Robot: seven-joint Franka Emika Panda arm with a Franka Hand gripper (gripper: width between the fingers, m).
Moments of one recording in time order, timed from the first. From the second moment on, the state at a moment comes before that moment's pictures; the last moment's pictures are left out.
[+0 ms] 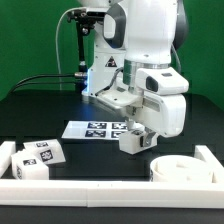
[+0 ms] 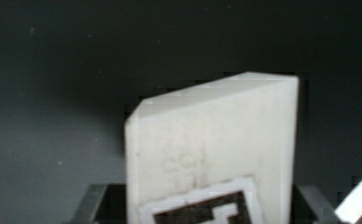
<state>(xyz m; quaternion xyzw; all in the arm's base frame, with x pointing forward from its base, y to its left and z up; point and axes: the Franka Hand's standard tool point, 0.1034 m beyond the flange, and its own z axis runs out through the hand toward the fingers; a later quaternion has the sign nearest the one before) 0.436 0.038 0.015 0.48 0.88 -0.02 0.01</state>
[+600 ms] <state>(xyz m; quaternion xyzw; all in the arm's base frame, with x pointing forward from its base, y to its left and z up) 0.425 0.026 0.011 0.19 0.98 -0.05 0.01</state>
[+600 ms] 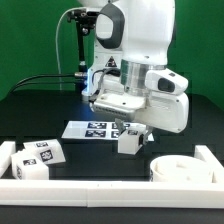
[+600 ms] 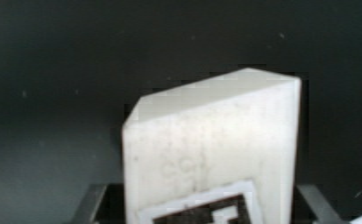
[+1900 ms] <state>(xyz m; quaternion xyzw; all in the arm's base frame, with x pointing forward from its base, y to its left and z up) 0.472 0.050 0.047 0.63 0.77 -0.01 0.07</state>
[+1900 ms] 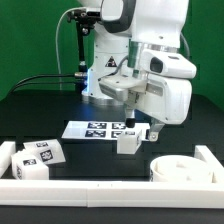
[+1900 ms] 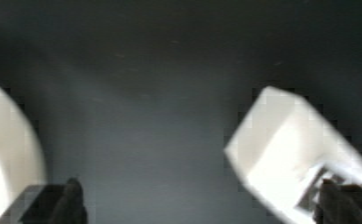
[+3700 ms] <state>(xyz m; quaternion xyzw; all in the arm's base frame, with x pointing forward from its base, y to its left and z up) 0.468 0.031 0.048 1.00 0.08 -0.04 0.02</state>
